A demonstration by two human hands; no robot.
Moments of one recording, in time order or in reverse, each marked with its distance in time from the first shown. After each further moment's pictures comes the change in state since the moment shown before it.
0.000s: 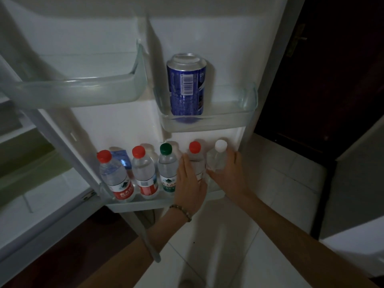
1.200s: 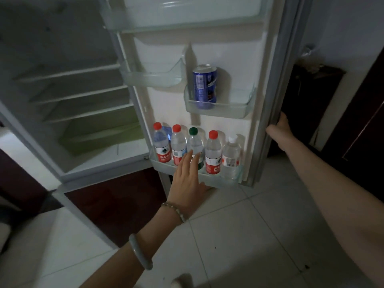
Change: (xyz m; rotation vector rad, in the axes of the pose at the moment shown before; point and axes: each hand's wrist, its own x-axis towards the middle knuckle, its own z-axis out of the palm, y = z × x) left_hand -0.121 0.152 -0.053 0.455 0.219 -0.071; right_hand 0.122 0.016 -0.127 0.486 -0.294 0.019
